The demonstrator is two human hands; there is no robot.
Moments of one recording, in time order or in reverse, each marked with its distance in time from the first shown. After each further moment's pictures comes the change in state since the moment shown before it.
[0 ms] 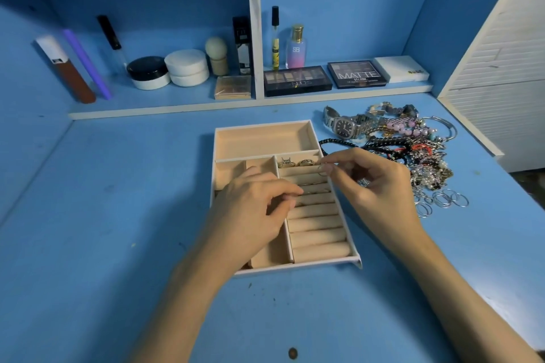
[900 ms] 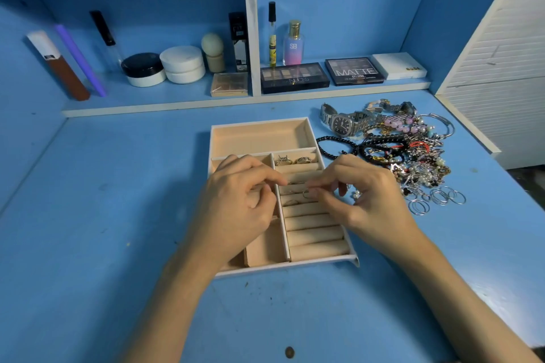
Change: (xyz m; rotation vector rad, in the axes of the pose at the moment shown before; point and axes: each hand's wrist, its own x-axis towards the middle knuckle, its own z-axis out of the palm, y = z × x) left_hand 0.000 -0.008 -0.003 -0.027 0.115 -0.071; right_hand -0.007 -0.004 -0.002 -0.097 -0.190 -0.158
